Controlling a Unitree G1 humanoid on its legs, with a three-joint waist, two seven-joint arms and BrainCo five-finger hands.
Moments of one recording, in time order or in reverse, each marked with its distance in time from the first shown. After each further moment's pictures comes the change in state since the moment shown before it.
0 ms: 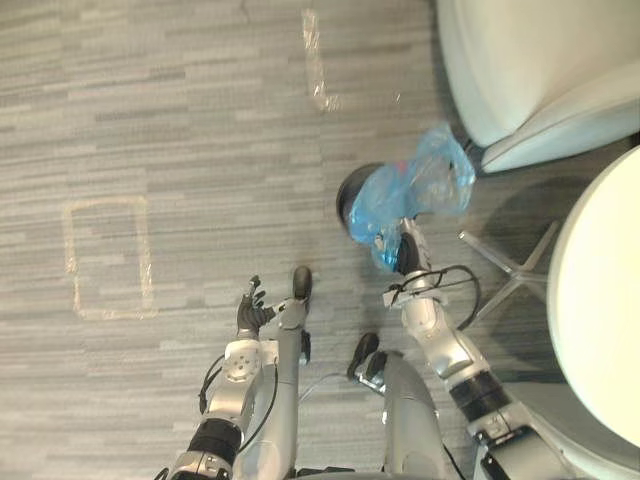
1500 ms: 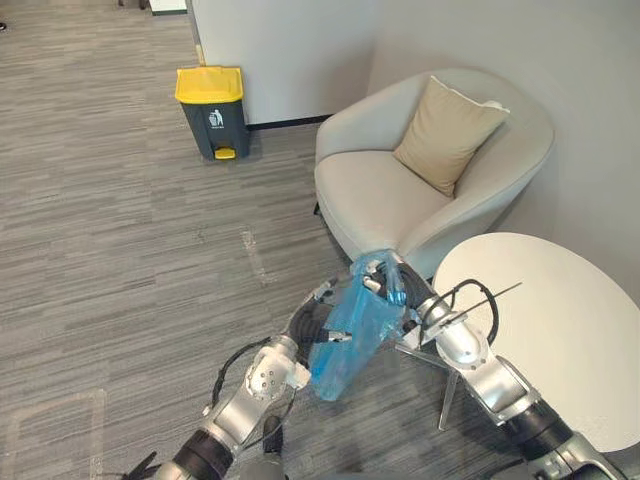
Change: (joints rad) left arm -0.064 0.181 -0.395 -0.357 0.227 -0.005 -0.128; right arm -0.021 -0.327 0.129 -0.232 0.353 -0.132 0.339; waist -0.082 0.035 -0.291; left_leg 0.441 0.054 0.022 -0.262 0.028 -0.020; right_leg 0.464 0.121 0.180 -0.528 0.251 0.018
